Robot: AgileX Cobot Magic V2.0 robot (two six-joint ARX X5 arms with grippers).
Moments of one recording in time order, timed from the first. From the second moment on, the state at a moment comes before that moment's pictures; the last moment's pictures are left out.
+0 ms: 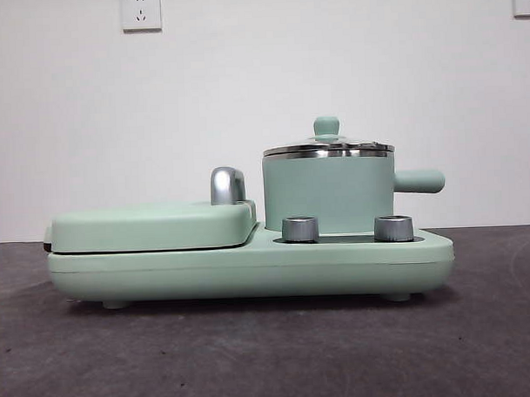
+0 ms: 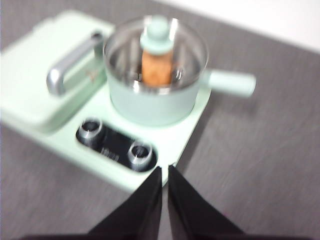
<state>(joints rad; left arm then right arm) -0.02 0.01 0.03 -0.18 0.01 -0.04 0.56 0.63 0.84 -0.66 0.15 0.04</state>
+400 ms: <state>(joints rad) -0.02 0.01 0.03 -0.18 0.01 -0.04 0.12 0.04 0.09 -0.24 0.00 0.00</state>
